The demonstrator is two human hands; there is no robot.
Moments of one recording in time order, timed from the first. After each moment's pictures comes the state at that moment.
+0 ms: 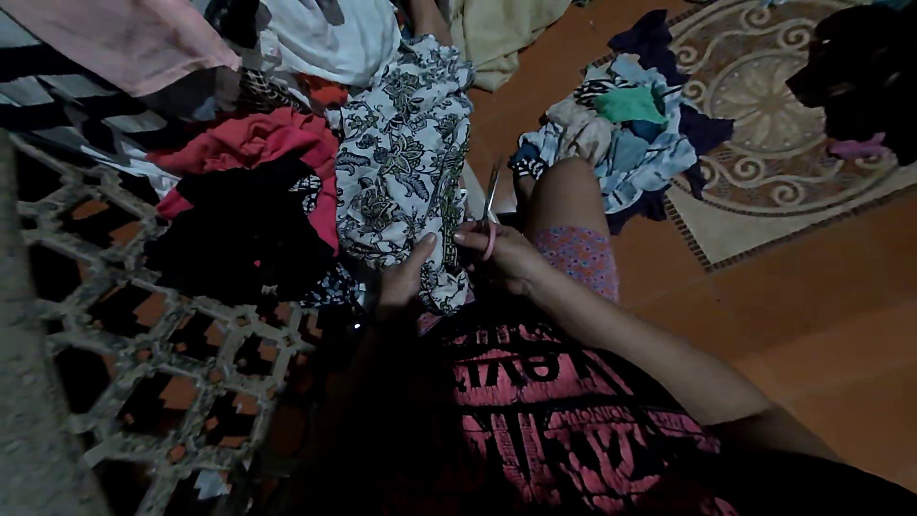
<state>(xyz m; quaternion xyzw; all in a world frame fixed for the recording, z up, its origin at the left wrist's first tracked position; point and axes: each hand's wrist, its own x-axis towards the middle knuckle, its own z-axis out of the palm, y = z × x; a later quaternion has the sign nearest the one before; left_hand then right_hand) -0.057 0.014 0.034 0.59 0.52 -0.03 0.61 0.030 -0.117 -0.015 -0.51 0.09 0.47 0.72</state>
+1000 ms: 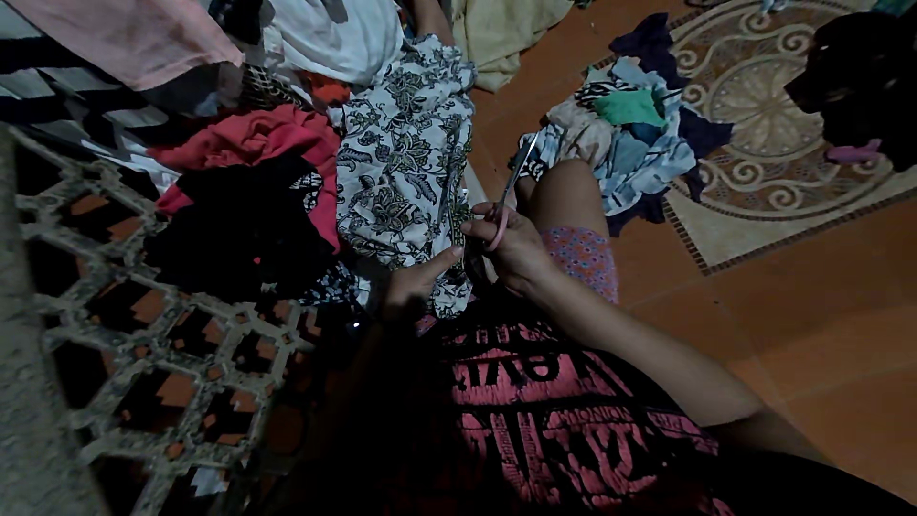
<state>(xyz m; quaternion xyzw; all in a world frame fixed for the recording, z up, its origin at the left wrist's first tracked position) -0.056 0.009 0.041 0.63 0.49 -0.11 0.59 0.032 -0.115 -0.001 -0.56 0.11 0.35 0.74</state>
